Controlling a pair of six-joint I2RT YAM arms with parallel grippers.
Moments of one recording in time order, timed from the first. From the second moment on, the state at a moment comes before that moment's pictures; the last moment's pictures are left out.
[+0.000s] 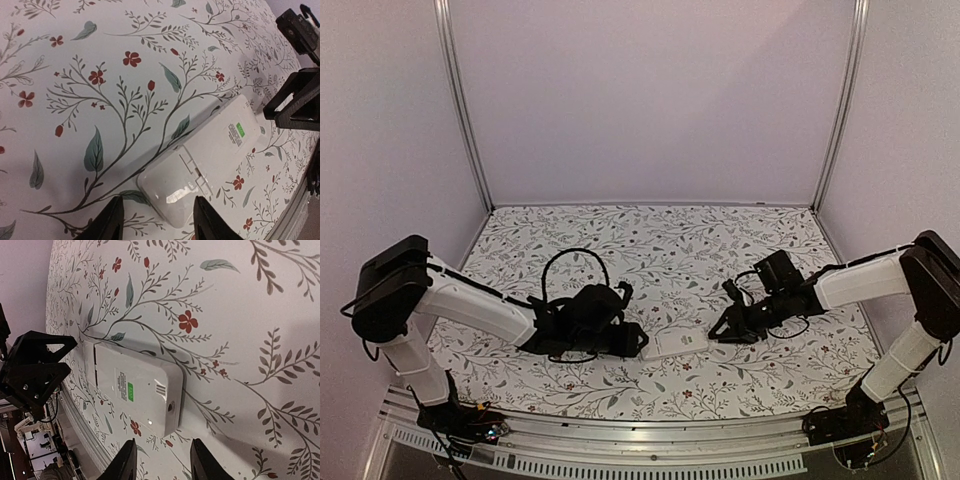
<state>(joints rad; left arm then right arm) -1.09 1.71 0.77 0.16 -0.14 -0.77 0.58 1.58 0.66 -0.08 -0.63 0.55</state>
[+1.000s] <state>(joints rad) -1.10 1.83 0.85 0.17 -0.10 -0.82 0.60 1.72 0.69 0.04 -0.69 0.59</state>
